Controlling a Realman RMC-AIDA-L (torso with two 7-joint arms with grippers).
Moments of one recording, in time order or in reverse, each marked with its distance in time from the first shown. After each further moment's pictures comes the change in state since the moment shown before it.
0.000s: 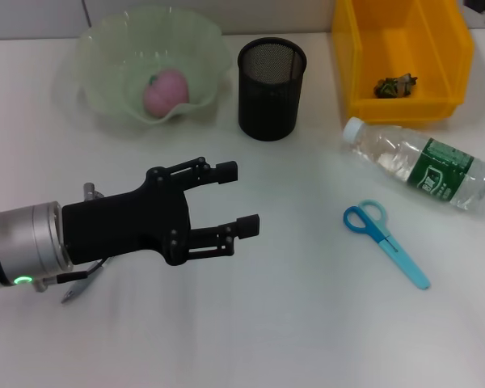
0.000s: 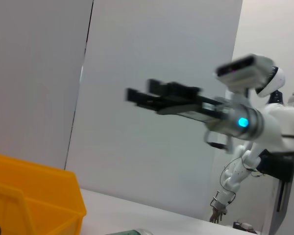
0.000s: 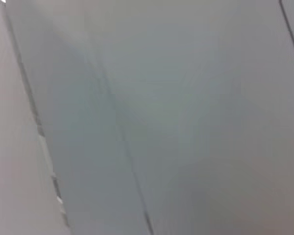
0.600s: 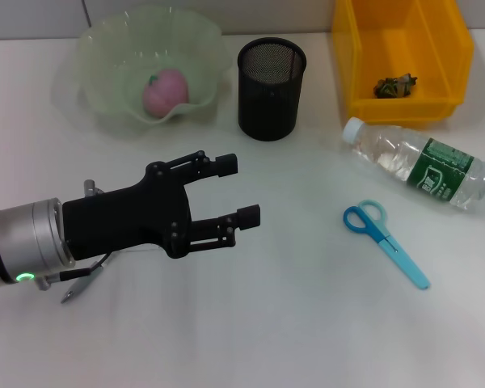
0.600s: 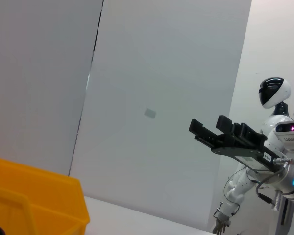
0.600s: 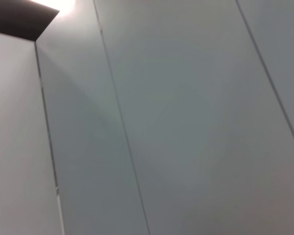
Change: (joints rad) left arm -0.011 0.000 0.000 -0.033 -0.033 -0.001 0.000; right arm -0.079 -0.003 0.231 0.472 0.042 -0.378 -0.483
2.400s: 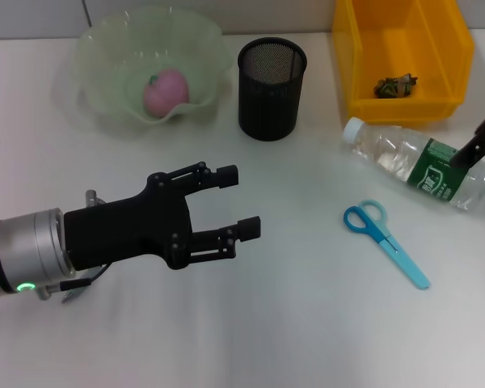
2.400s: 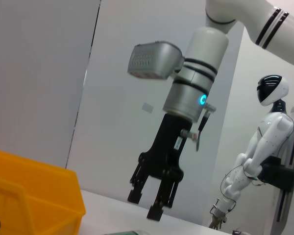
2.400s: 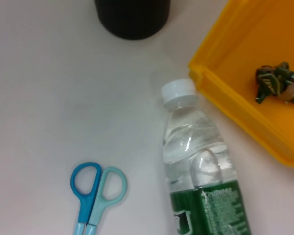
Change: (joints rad) left arm 0.008 0.000 0.009 -0.015 0.007 0.003 0.009; right arm 0.690 -0.079 -0.506 -0.625 -1.531 0.086 1.270
